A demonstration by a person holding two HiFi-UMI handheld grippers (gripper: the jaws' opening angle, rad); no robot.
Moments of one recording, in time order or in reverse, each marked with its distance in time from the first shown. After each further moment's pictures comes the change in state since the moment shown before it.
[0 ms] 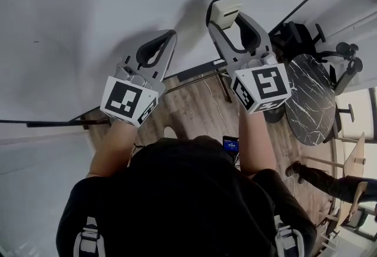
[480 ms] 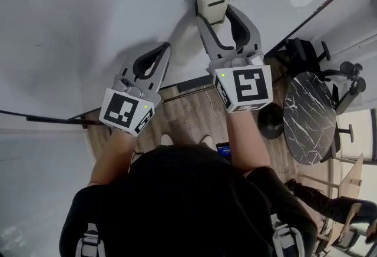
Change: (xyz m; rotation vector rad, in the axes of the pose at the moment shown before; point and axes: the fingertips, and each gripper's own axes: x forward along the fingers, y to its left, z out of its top) left arm 0.007 0.004 -0.009 0.002 0.015 0.105; right arm 0.036 -0.010 0.030 -0.073 -0.147 -0.008
